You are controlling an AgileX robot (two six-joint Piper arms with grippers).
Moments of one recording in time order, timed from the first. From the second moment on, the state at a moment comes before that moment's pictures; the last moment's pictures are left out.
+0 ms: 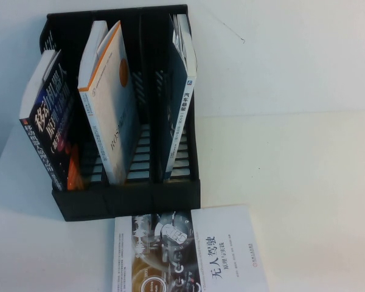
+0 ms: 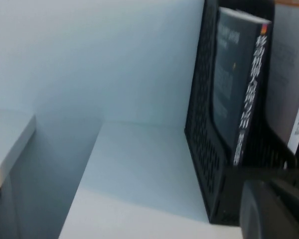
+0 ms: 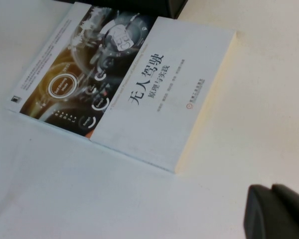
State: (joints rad) right arm 0.39 0.60 -0.35 0.39 0.57 -0.23; left arm -0.07 -0.01 0.00 0.02 0.15 -0.22
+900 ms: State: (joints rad) right arm 0.39 0.60 -0.35 0.39 0.58 -0.23; left arm -0.04 -0.01 0.03 0.00 0.38 -0.20
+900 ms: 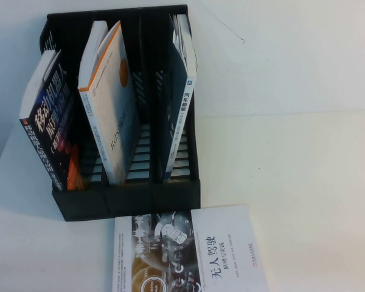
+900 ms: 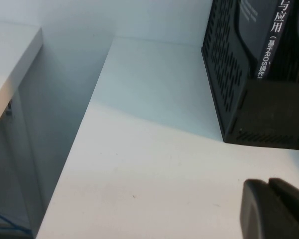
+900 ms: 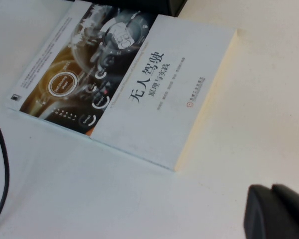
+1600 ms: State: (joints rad) right arm 0.39 0.60 -0.35 0.39 0.58 -0.23; left arm -0.04 -0.01 0.03 0.00 0.38 -0.15
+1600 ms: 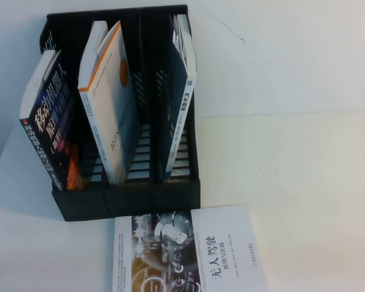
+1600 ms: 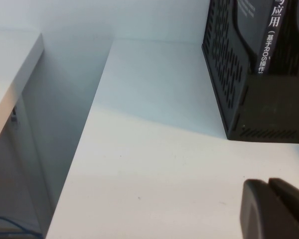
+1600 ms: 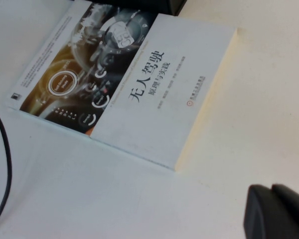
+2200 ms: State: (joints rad) right arm 0.20 0.00 -0.06 0.13 0.27 -0.20; left arm -0.04 -0.01 0.03 0.00 0.38 -0.15
